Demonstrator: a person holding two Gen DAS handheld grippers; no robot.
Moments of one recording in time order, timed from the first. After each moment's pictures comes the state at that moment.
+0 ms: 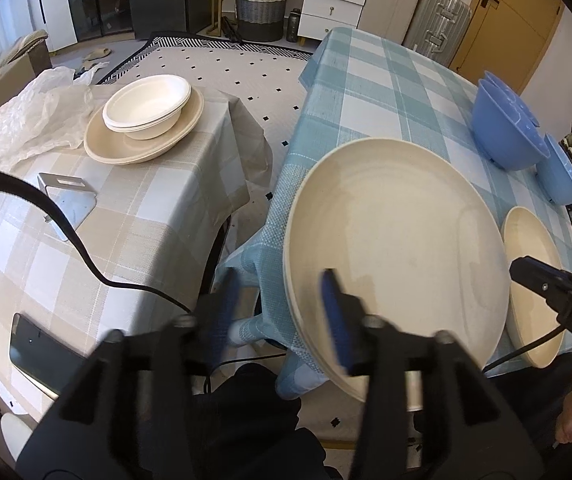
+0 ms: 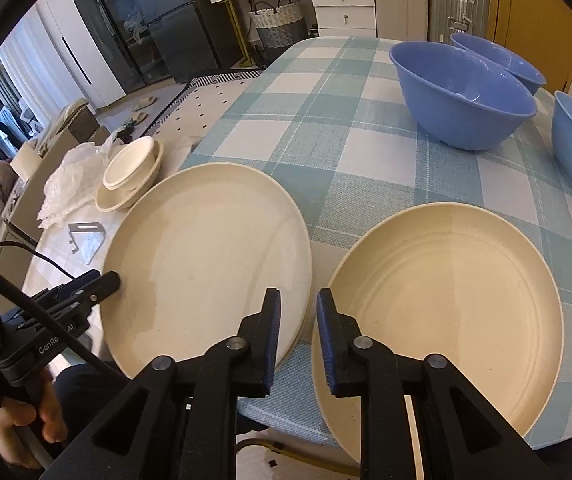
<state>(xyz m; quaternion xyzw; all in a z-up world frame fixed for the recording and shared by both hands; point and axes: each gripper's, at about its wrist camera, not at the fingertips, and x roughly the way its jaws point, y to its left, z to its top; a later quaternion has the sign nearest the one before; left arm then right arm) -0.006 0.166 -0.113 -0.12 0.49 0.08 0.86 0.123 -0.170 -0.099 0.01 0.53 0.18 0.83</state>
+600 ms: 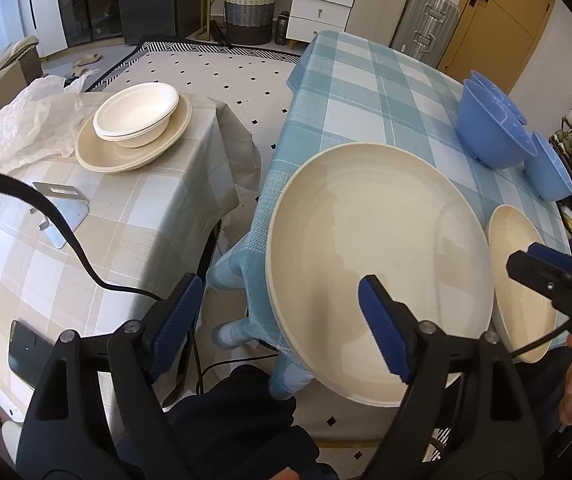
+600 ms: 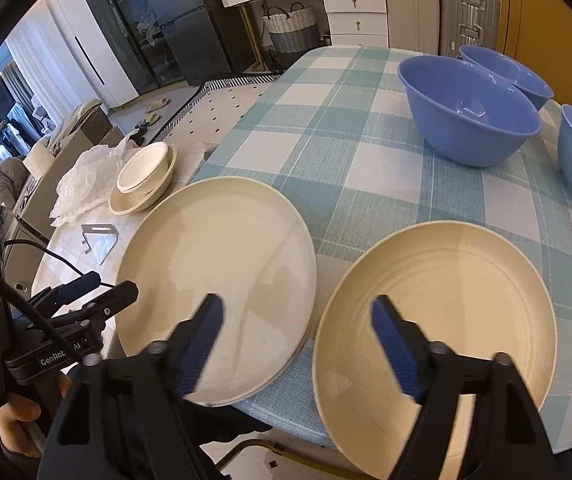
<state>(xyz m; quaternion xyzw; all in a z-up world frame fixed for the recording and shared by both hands) -0.008 0.161 -0.103 -0.12 0.48 0.07 0.87 0.124 -0.176 -0.084 0.01 0.51 0.20 0.84</state>
